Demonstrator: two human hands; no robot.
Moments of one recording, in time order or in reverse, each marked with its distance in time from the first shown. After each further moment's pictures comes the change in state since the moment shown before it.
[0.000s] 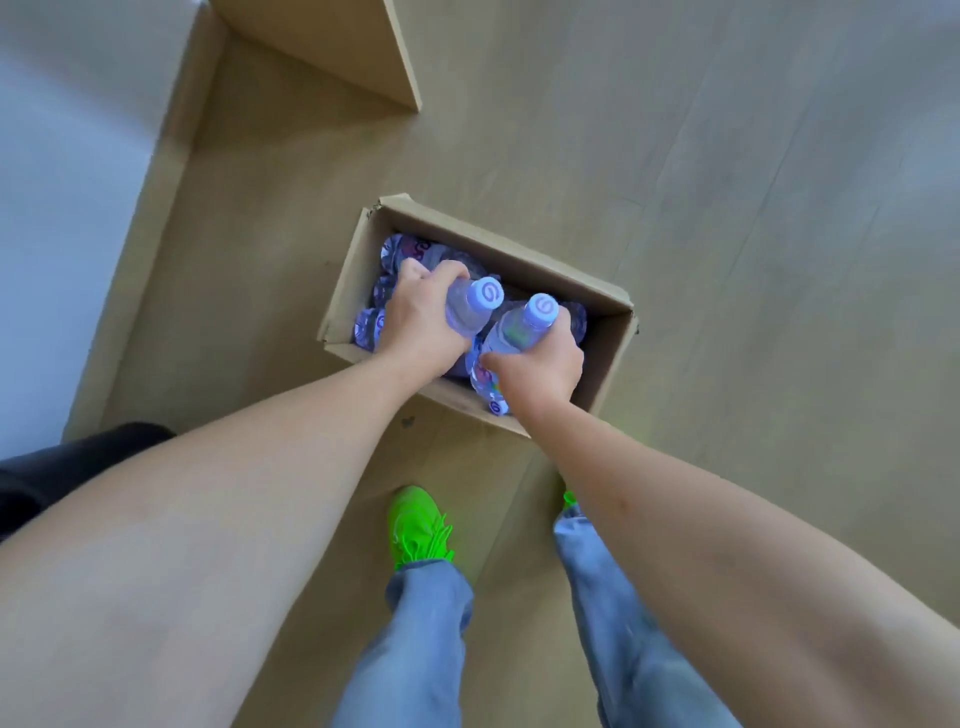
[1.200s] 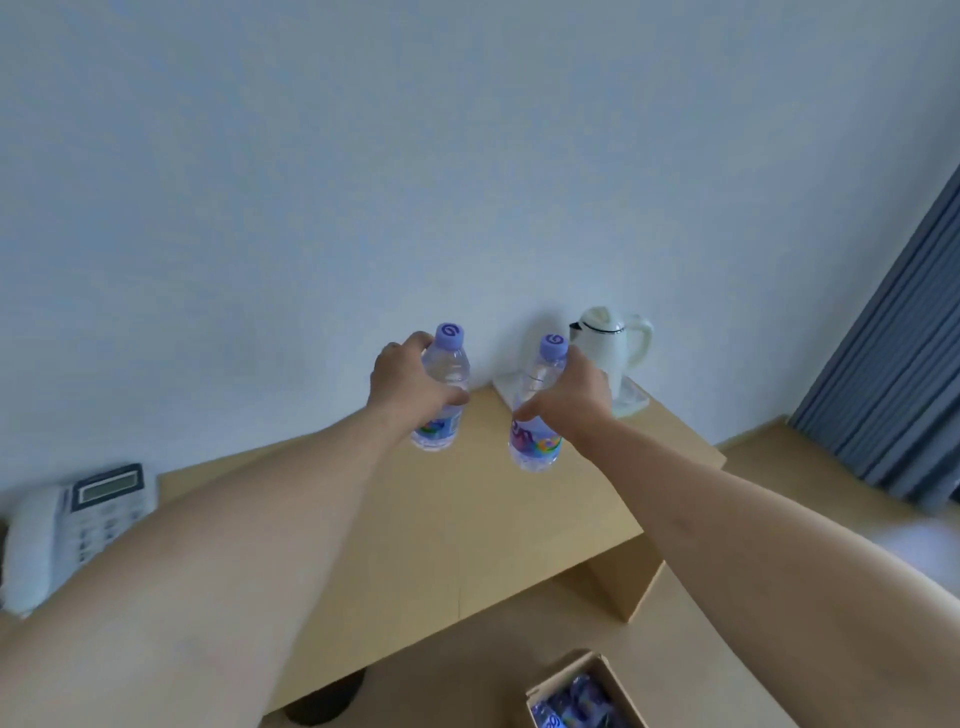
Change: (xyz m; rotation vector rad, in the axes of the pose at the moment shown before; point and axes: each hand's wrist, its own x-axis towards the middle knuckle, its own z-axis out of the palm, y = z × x) left_hand -0.447 0.058 -0.635 -0.311 1.054 -0.211; right_hand -0.581 -0.481 -0.075 -0.343 -0.335 -1.236
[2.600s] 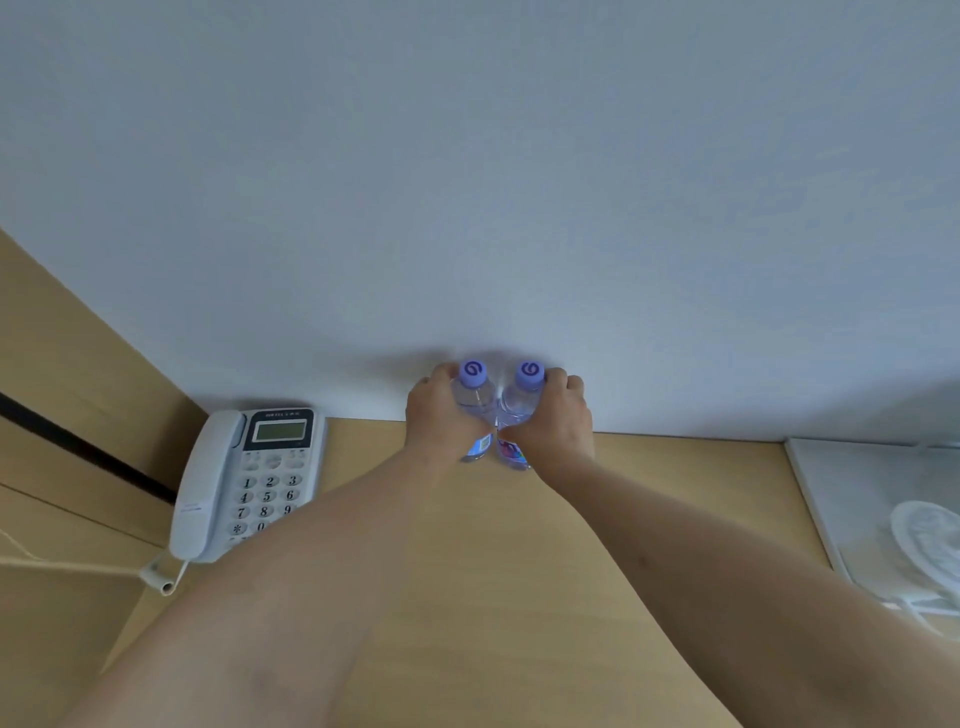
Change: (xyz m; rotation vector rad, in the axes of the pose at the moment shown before) left_hand 0.161 -0.297 -0.038 0.012 0.254 -0.508; right_hand 0.142 -0.092 0.404 -0.177 -0.461 -0.289
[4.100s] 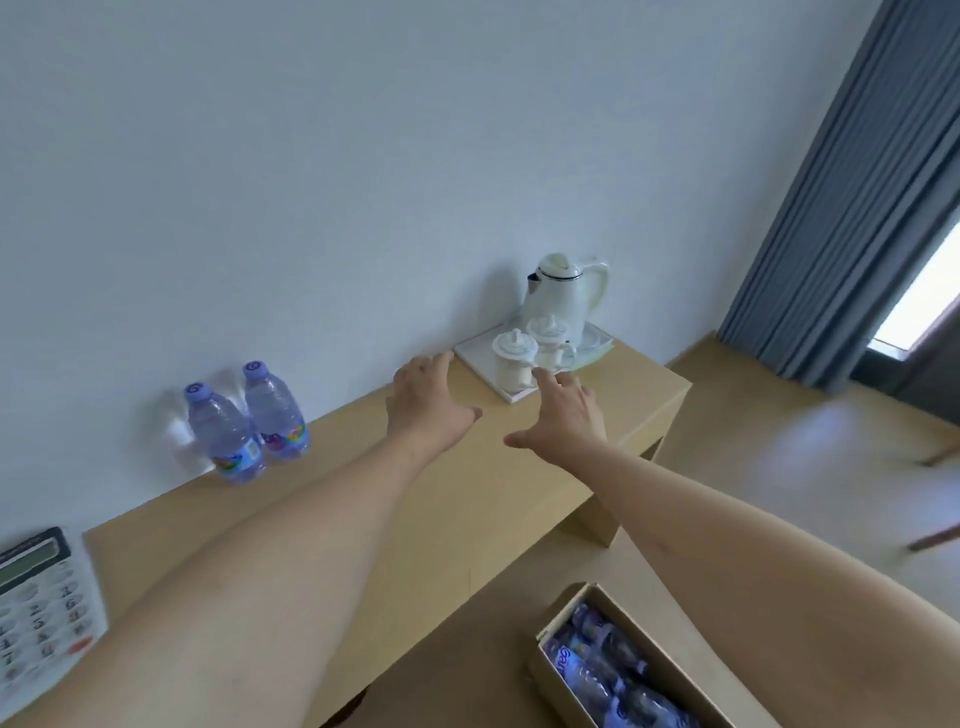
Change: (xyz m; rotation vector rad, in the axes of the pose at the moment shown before) left_hand -0.270 0.145 0.046 0.240 -0.384 0.734; right_hand -0.324 0.122 -0.201 -0.283 0.381 0.435
